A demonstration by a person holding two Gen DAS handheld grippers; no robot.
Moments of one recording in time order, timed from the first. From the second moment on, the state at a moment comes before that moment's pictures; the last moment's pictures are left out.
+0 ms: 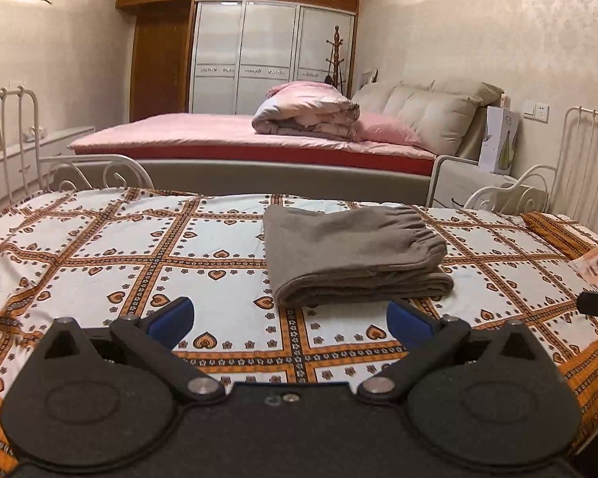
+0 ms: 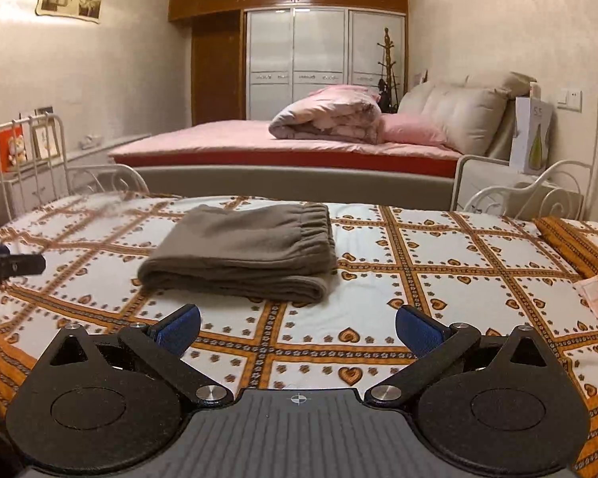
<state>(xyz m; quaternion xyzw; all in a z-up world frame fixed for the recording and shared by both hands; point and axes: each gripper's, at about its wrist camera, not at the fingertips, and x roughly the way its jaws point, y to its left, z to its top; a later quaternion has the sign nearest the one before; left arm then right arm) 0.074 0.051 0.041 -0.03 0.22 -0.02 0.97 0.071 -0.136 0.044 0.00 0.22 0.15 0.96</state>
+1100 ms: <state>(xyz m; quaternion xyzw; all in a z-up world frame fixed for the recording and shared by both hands) 0.068 0.033 0.038 -0.02 0.20 -0.03 0.98 0.058 -0.140 0.047 0.00 0.20 0.15 0.97</state>
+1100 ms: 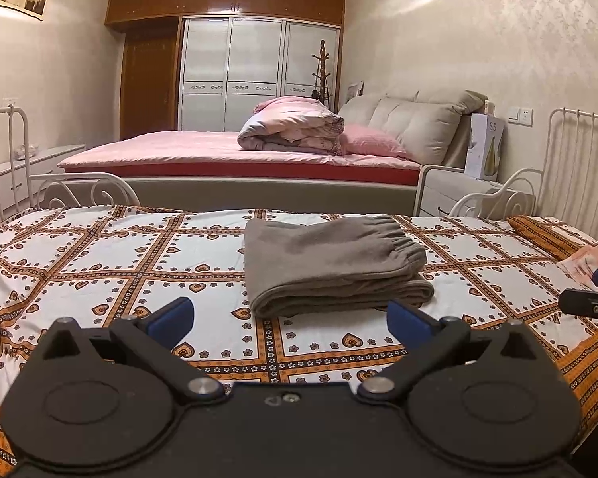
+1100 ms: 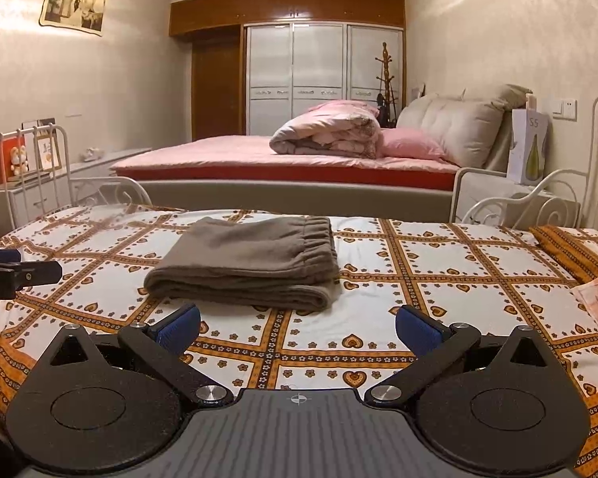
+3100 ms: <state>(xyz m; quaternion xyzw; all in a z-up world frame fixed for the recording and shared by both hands) 0.066 0.031 0.040 -0.01 0.20 -0.04 0.98 0.058 -0.143 0.048 0.00 0.20 0.15 0.97</state>
